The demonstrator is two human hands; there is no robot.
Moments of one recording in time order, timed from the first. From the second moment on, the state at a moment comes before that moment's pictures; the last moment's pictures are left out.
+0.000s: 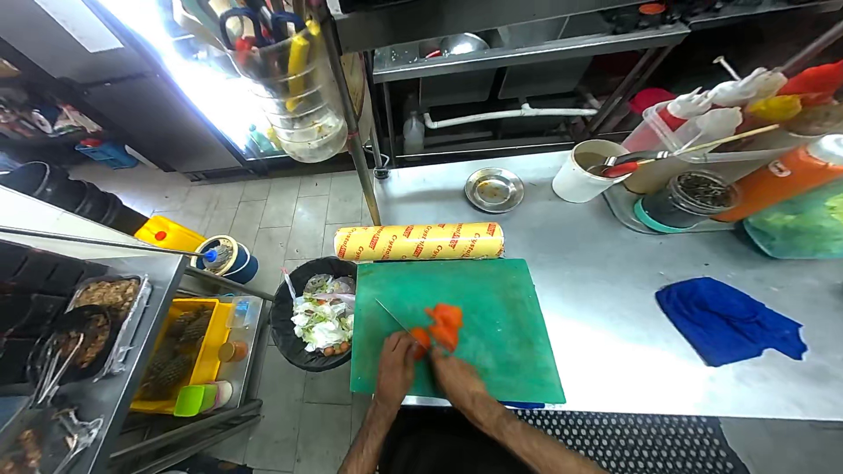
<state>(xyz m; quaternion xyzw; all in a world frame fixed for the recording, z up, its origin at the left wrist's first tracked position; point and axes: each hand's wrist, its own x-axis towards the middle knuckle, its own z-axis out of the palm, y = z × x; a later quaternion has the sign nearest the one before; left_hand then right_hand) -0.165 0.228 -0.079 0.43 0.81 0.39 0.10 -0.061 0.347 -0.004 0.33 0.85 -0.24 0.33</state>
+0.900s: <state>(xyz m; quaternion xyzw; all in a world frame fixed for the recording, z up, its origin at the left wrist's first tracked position) -0.163 0.209 -0.093 0.43 0.82 0.37 0.09 -0.068 0.342 0.012 0.29 0.86 -0.21 0.35</state>
